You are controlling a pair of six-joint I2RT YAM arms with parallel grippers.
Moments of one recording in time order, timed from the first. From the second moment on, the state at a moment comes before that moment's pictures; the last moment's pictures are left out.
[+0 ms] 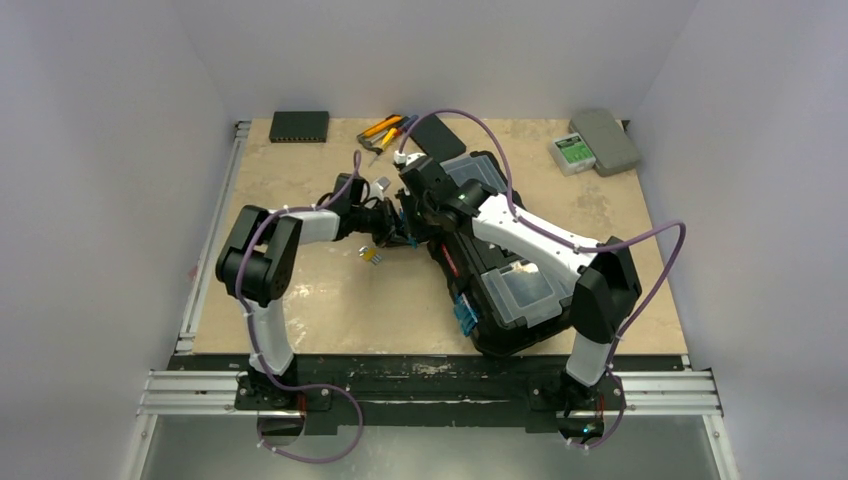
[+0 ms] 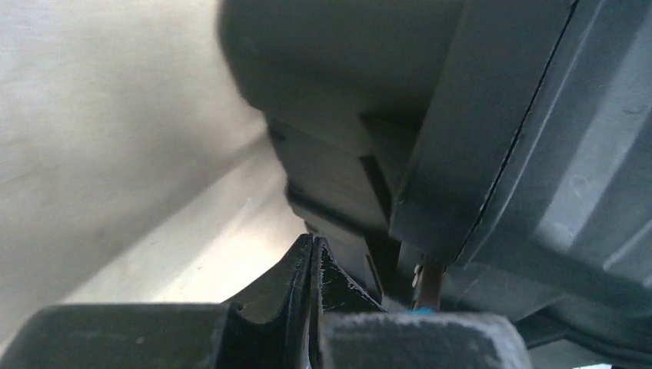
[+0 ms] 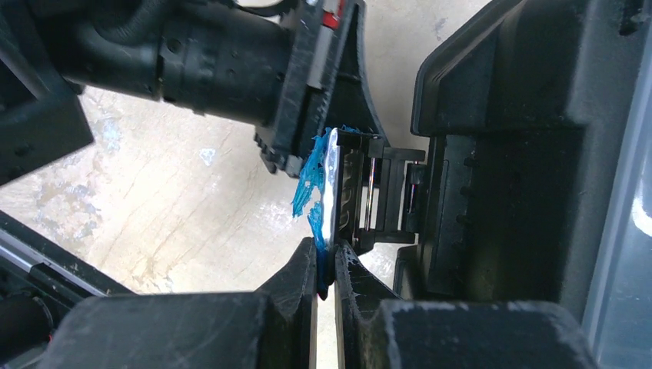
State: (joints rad) left arm -0.30 1.93 1.05 0.06 0.83 -0.85; right arm 0.84 1.79 1.60 -0.66 0.11 0.41
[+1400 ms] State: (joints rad) left arm -0.35 1.86 1.05 -0.05 0.67 -0.83; right arm 0.92 1.97 1.87 -0.98 0.61 0.32
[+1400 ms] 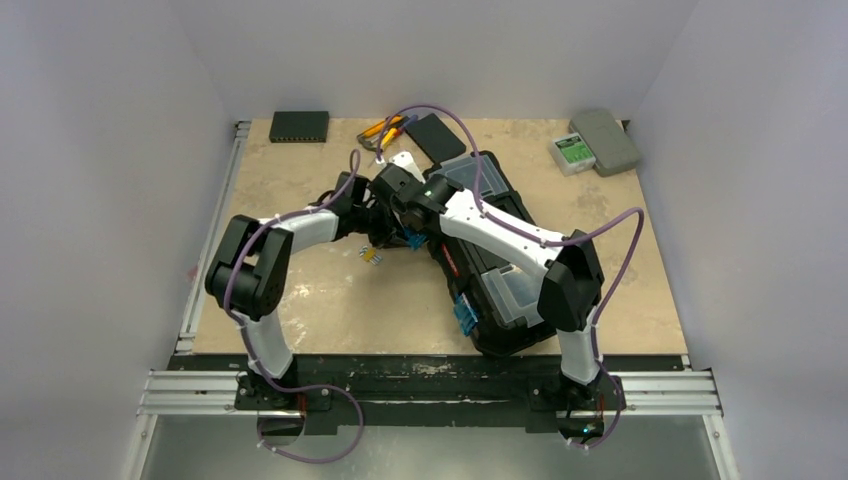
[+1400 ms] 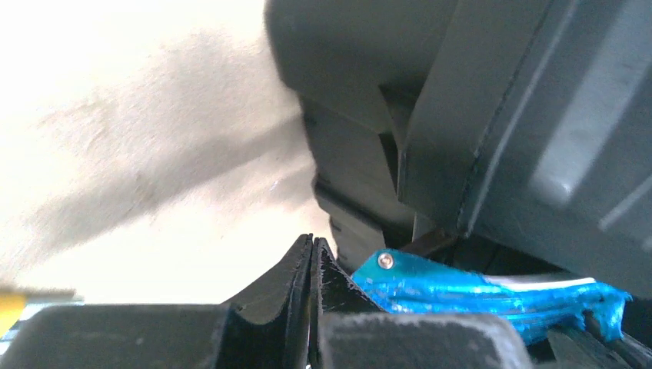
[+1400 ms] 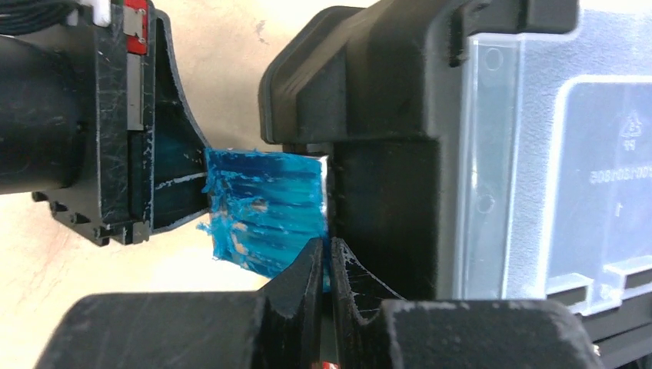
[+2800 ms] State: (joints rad) left arm -0.42 1.82 1.21 -0.37 0.49 -0.77; right arm 0.91 1.83 1.86 -0.95 0.45 0.30
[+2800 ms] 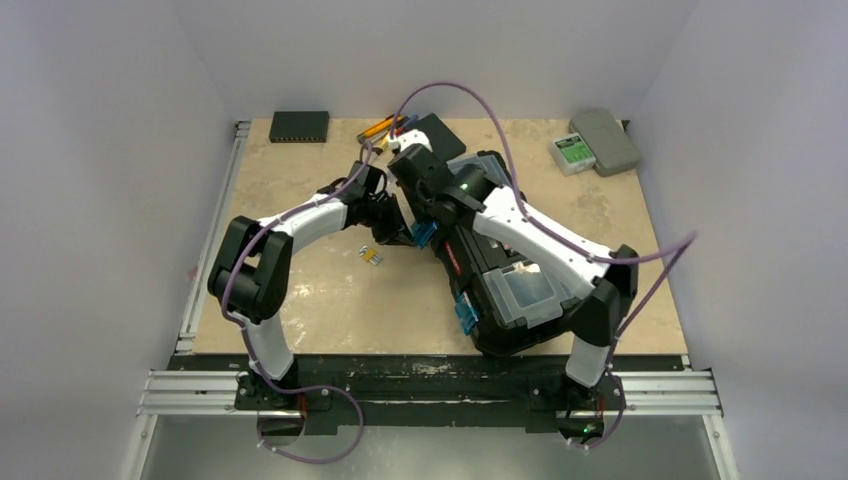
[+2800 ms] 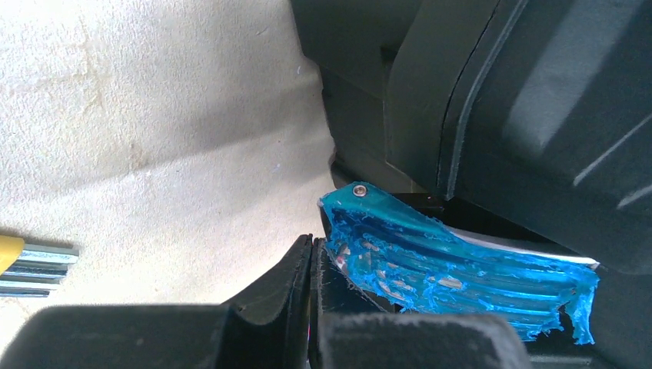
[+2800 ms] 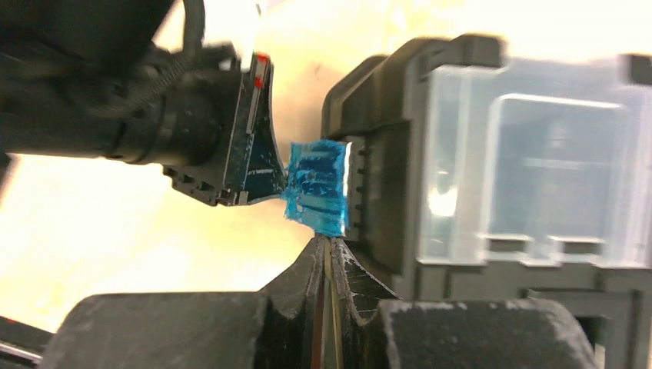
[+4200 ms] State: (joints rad) left arm -0.49 2.05 1.51 -0.67 0.29 -0.77; right arm 0.20 1.66 1.24 -0.63 0.08 0.16
